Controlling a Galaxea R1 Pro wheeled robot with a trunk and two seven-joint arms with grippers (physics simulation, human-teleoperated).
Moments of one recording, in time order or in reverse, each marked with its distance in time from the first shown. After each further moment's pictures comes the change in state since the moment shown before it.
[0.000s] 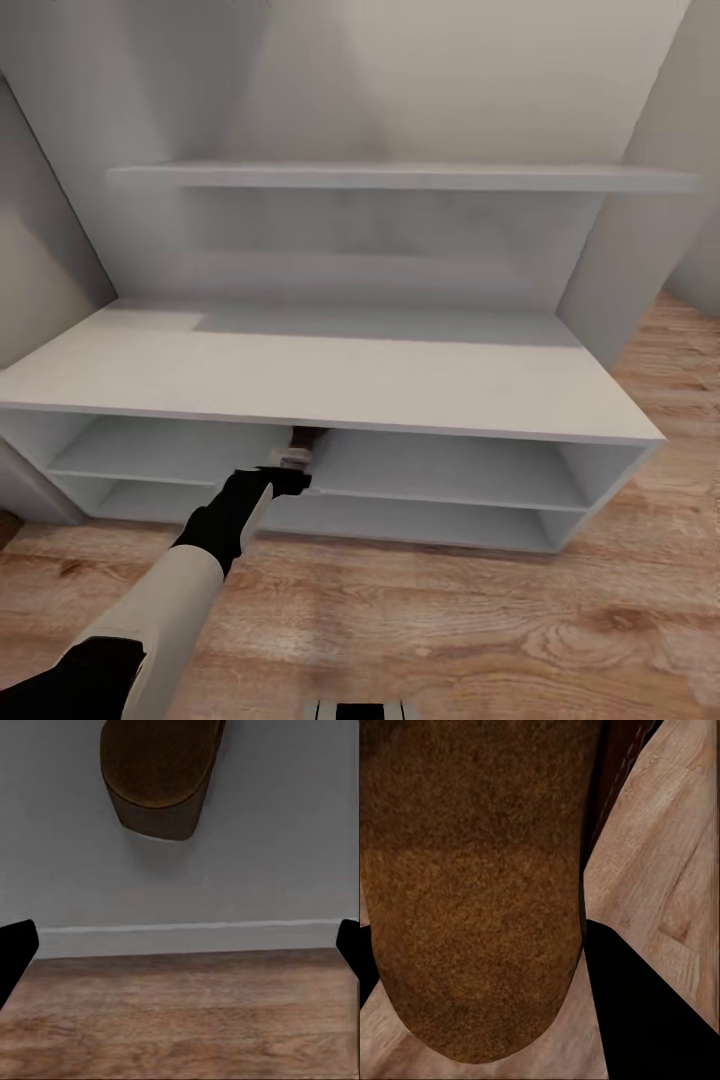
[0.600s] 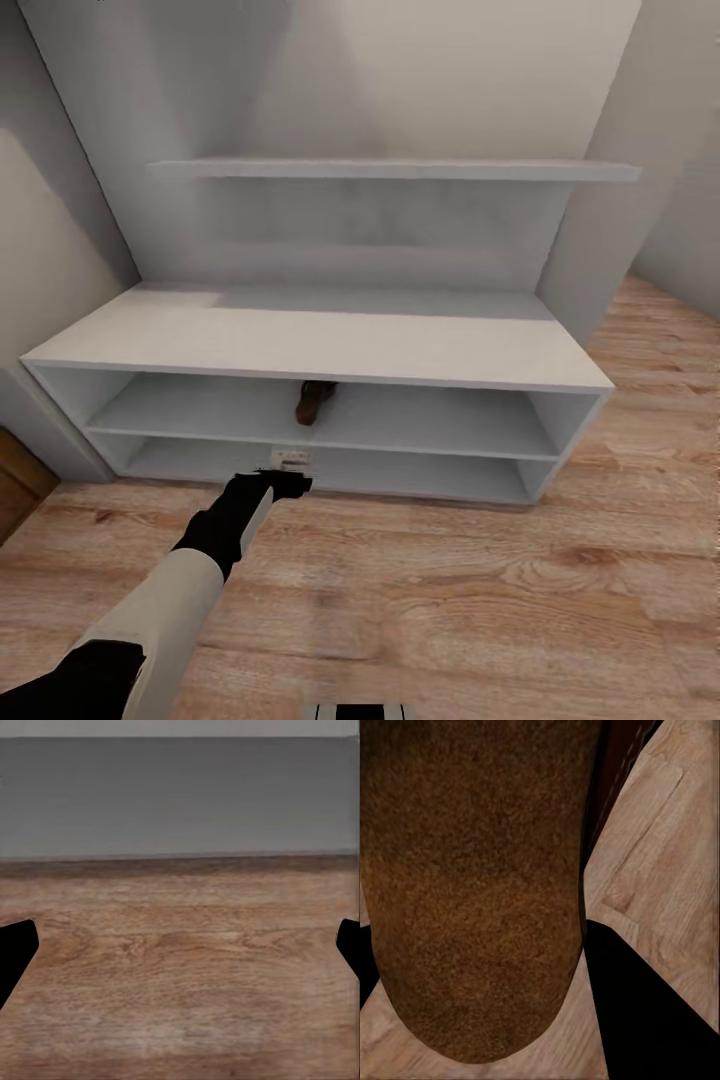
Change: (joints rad) left arm 0.009 0.000 -0.002 0.007 0.003 -0.017 -0.001; right arm 0.000 0.000 -0.003 0.000 0.000 -0.001 0.000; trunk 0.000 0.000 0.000
